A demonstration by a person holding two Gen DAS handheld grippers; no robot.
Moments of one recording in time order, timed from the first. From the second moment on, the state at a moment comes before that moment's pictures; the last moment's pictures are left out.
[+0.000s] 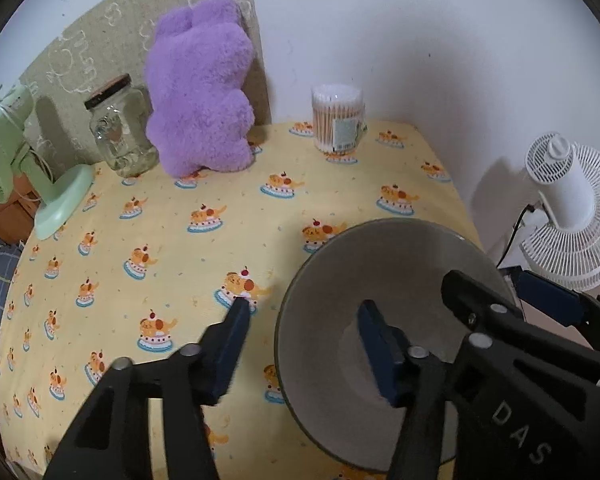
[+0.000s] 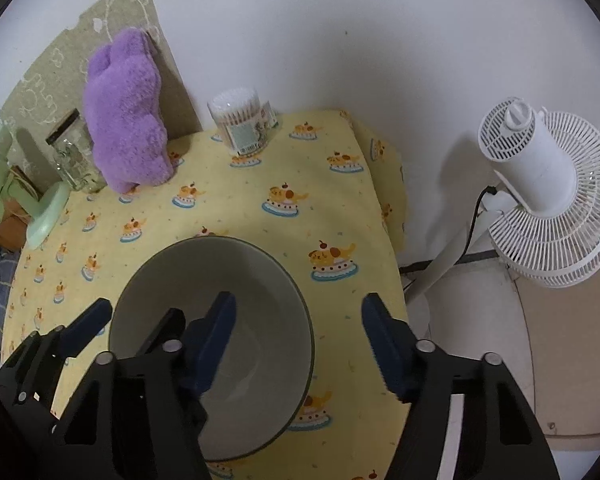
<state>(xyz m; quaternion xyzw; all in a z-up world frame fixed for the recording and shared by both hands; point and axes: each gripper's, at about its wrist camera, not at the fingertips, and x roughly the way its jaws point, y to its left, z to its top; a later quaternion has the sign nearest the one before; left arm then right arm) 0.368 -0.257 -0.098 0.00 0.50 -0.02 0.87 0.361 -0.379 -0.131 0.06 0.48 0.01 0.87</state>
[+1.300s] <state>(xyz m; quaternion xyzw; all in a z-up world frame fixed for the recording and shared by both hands) 0.340 -0.226 -0.076 -0.04 0.52 -0.01 0.85 0.330 -0.346 -0.105 0.05 0.50 0.01 0.86</state>
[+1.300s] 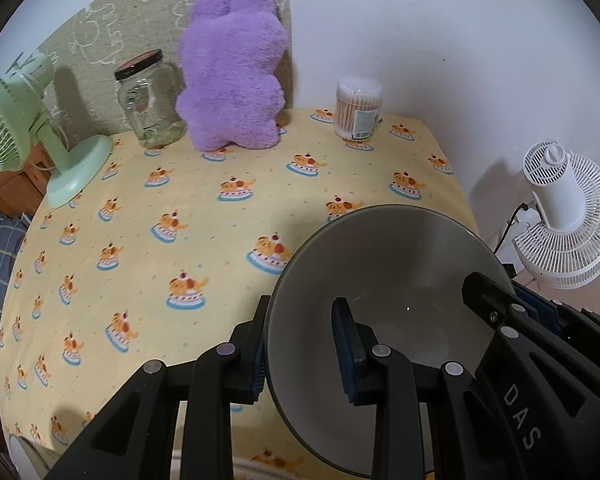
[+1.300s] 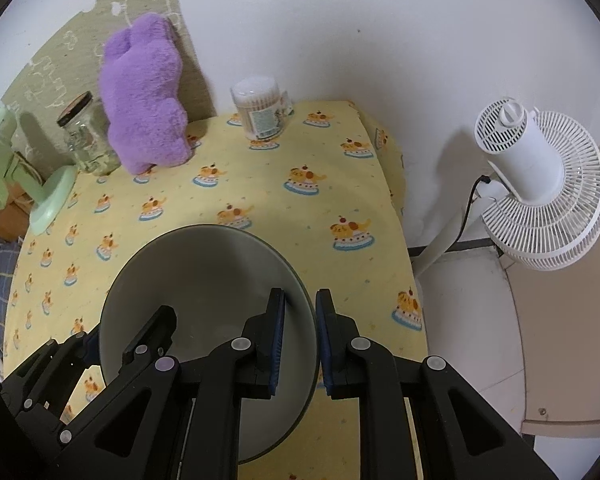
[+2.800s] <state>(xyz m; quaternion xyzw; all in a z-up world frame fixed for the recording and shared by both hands) 0.159 0.001 -0.001 -0.07 0.48 -0.01 0.88 0.137 -0.123 -0.015 0.01 0.45 0.01 0.89</state>
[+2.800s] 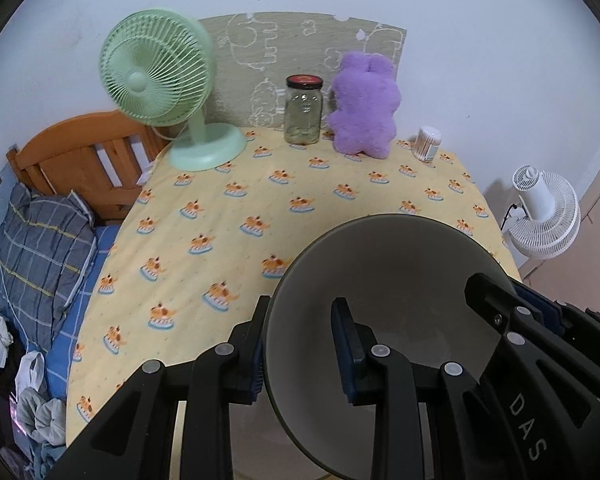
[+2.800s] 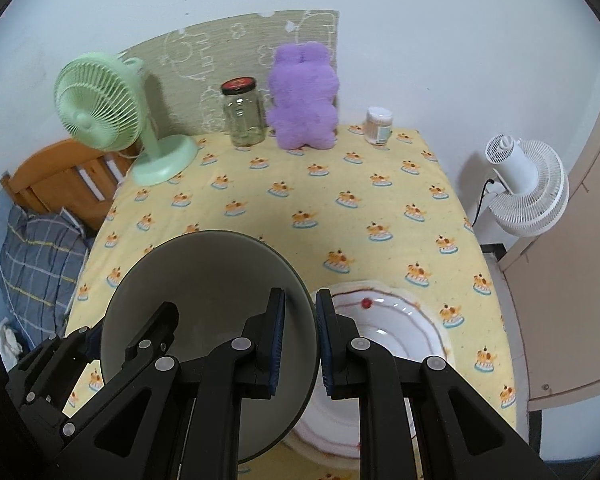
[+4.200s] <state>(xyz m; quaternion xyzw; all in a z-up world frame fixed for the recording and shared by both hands) 0.132 0.046 -0.075 -0.03 0.54 -0.02 0.84 0.119 -0.066 -0.093 0.02 0.52 0.01 0.85</state>
